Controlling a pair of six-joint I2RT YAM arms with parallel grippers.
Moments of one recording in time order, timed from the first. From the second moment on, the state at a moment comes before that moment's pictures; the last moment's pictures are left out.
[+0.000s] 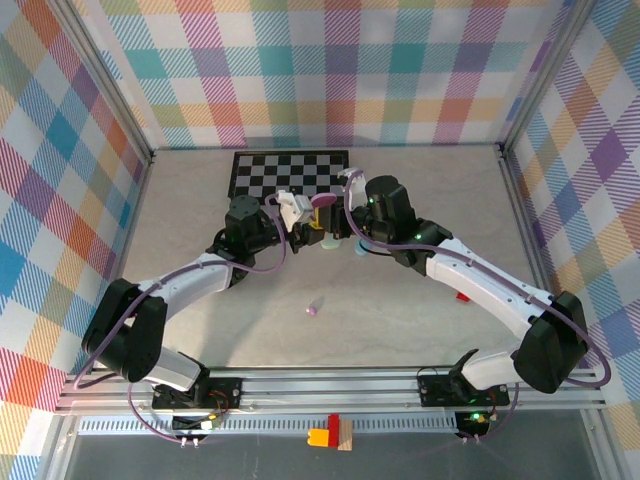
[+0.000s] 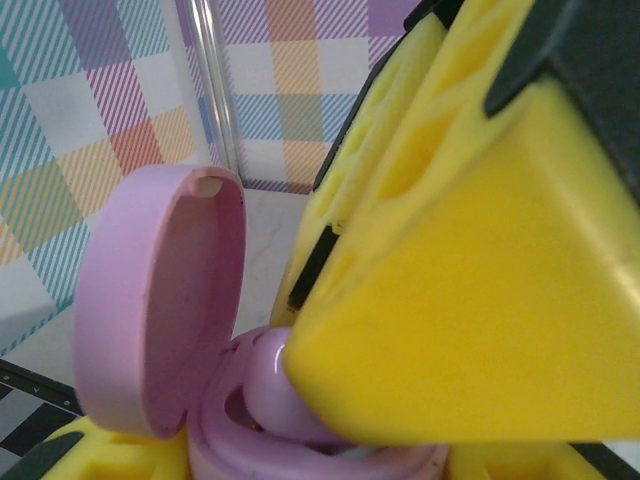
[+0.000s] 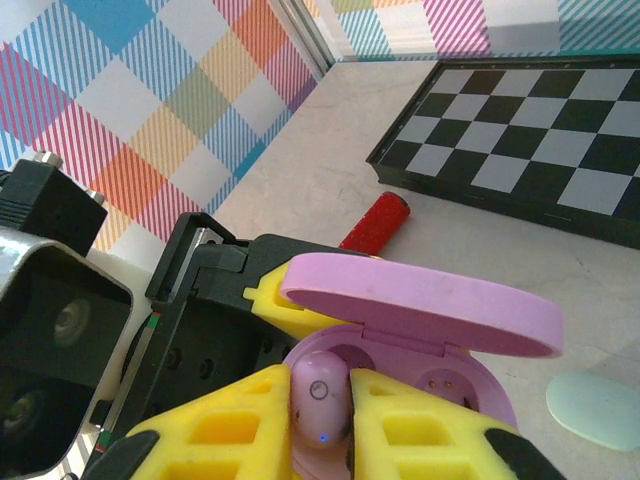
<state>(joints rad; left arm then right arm) -0.50 1.46 0.81 0.55 0.67 0.17 0.73 1.38 1.15 -0.16 -0.22 0.44</state>
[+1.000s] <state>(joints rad) -0.34 1.51 0.84 0.78 0.70 -0.04 0.76 1.23 0.76 -0.12 -0.26 0.58</state>
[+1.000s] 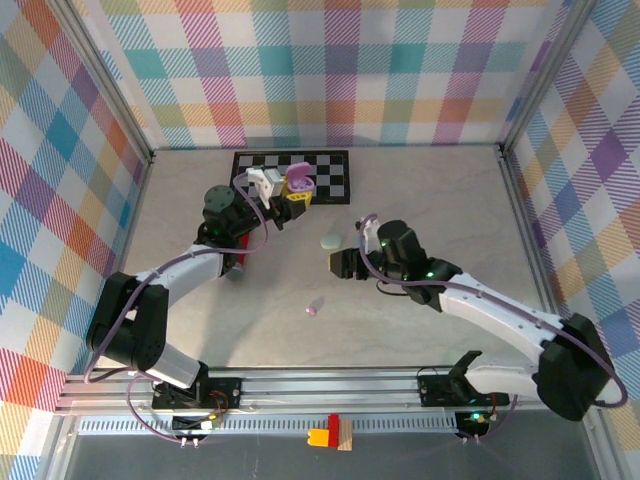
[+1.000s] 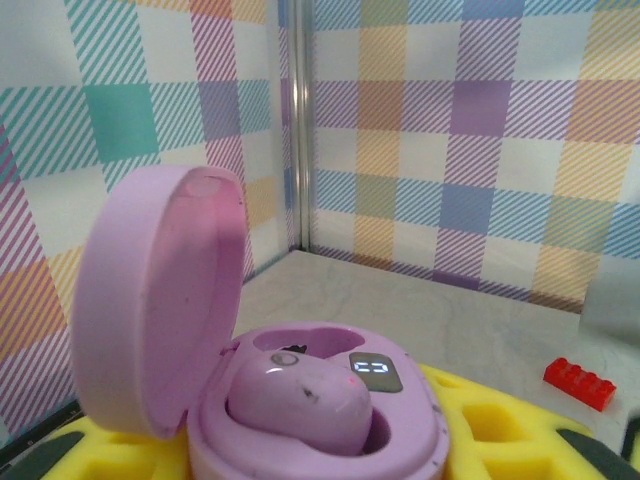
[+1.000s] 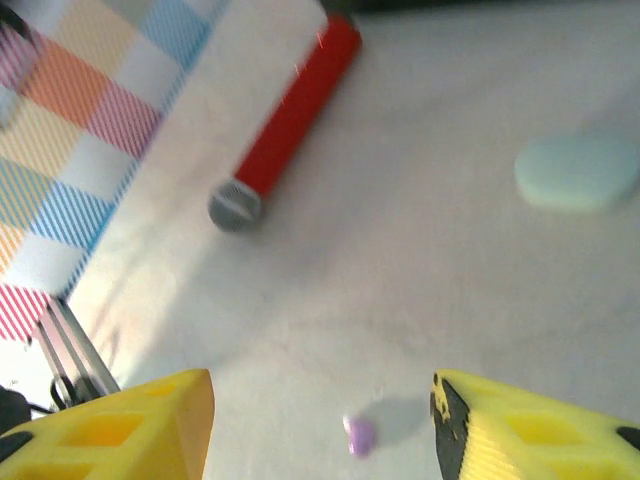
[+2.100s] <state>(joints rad) -0.33 1.51 0.89 0.81 0.72 -0.08 0.85 1.88 1.05 -0.34 -0.58 0.62</state>
